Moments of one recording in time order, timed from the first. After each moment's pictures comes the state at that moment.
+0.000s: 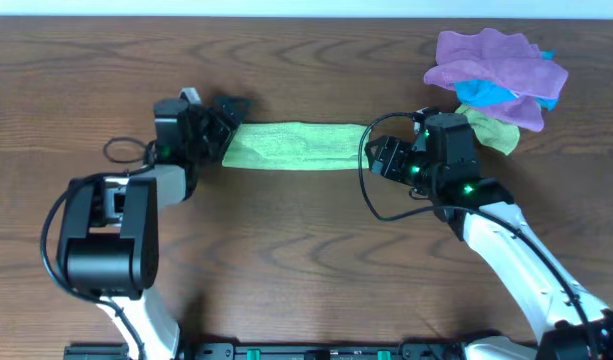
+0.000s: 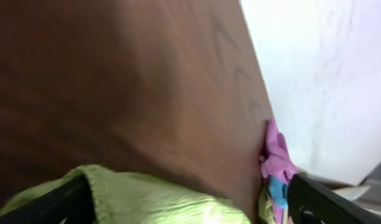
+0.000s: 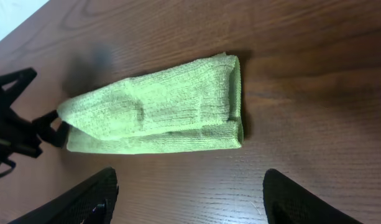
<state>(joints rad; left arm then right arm) -0.04 1.96 0.89 0.53 0.53 -1.07 0.25 1.40 0.83 -0.22 -0.24 0.62</state>
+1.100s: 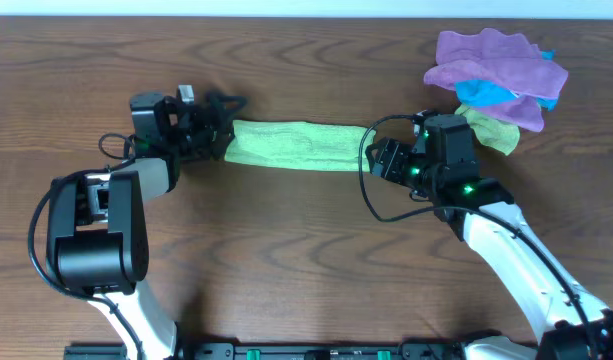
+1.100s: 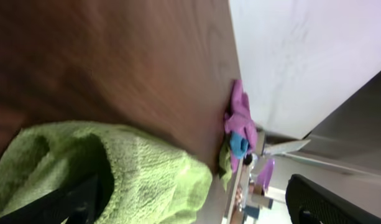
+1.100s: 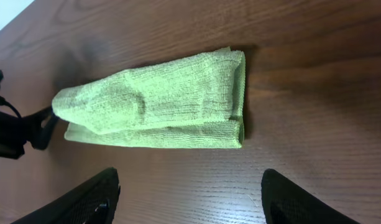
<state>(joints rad) 0.07 1.97 0.92 0.45 0.88 -1.11 0.25 1.40 0.83 -0.25 -0.24 0.62</state>
